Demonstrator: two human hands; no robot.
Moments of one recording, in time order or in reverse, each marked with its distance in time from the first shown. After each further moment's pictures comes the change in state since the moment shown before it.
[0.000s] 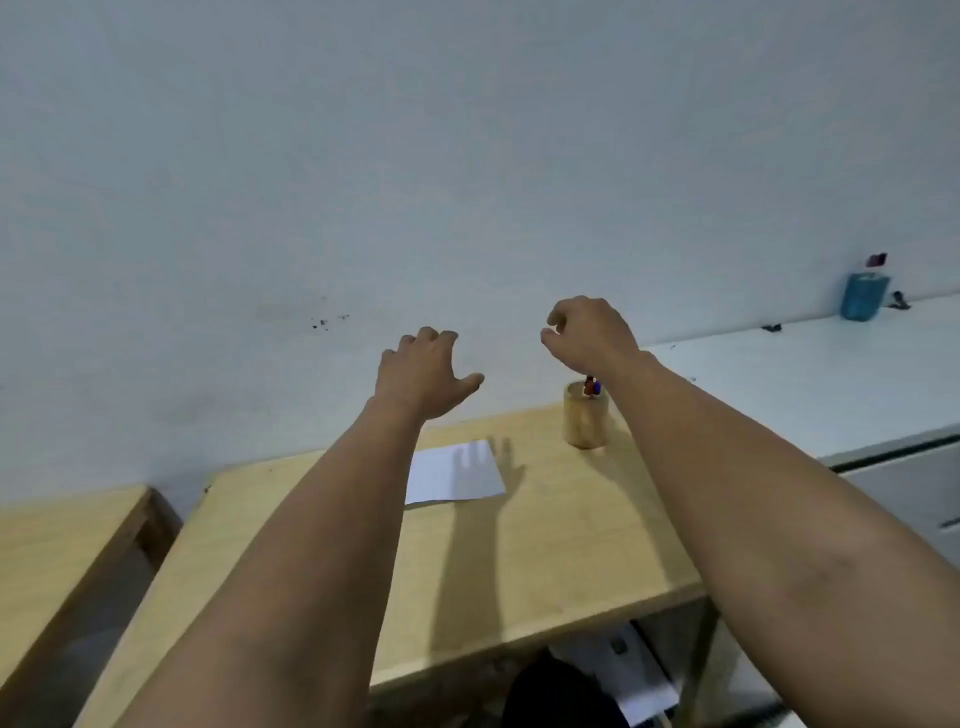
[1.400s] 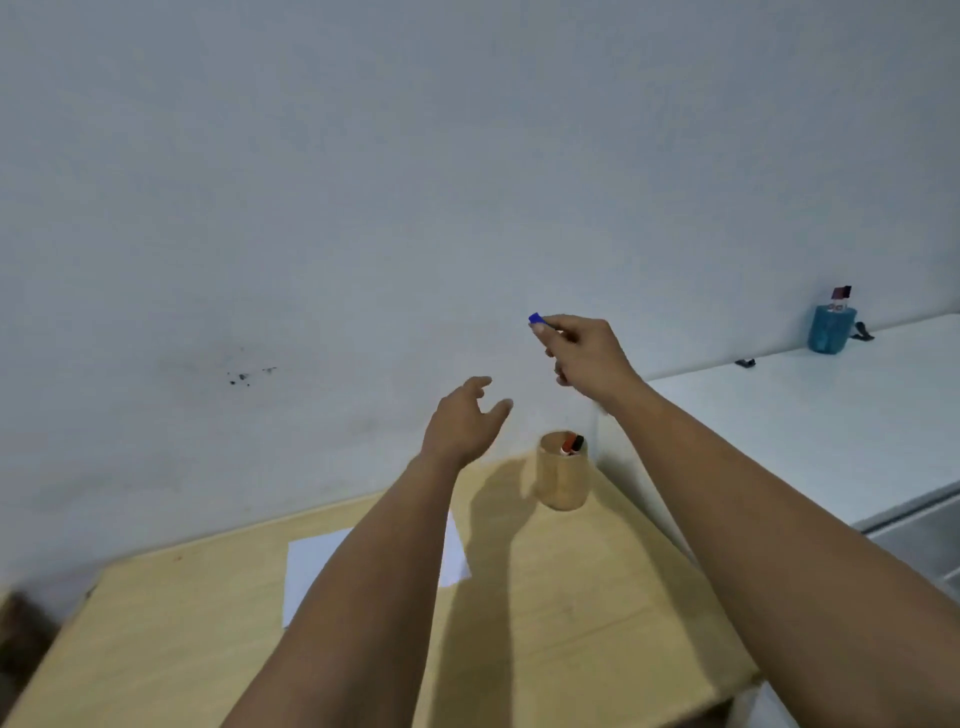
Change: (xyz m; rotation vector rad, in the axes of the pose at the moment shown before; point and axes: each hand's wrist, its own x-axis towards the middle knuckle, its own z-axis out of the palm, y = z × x) left_hand 0.099 0.071 0.094 -0.776 -0.115 -0.080; right_hand 0.062 0.049 -0.007 0.759 0.070 0.171
